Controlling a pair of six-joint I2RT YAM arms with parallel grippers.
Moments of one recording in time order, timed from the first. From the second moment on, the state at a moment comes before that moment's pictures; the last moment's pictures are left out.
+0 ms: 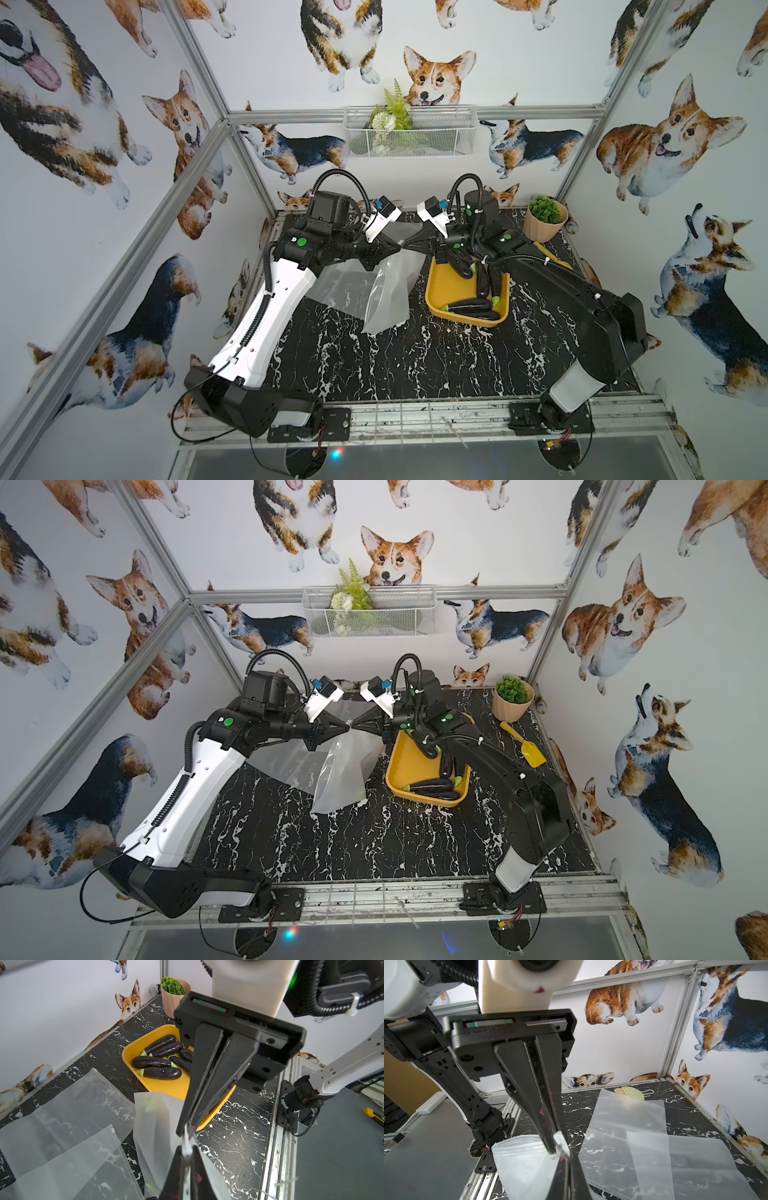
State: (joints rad) left arm -0.39 1.40 1.60 -0.92 0.66 0.31; right arm 0.60 1.65 1.47 -0.11 -1.00 -0.13
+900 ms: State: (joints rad) left arm -0.40 1.46 1.73 -1.07 0.76 0.38; right arm 0.59 1.70 1.66 -0.44 -1.15 -0.46
